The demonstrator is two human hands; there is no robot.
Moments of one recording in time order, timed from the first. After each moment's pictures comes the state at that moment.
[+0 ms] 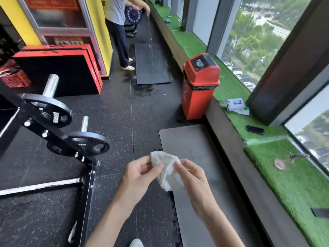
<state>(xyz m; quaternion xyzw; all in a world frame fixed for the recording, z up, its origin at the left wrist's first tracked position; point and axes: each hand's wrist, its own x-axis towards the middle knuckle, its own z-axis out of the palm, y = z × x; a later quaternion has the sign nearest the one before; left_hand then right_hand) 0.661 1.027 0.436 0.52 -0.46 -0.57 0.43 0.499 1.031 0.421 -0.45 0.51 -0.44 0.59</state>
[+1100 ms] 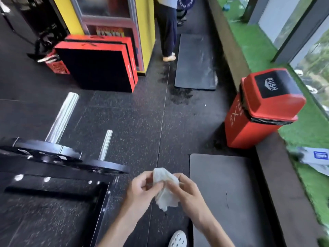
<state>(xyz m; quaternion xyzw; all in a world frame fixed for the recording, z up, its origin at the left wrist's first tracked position) 0.767 0.672 0.368 0.68 -0.34 -0.50 0.43 0.618 0.633 0.359 -0.50 0.44 -0.27 0.70</state>
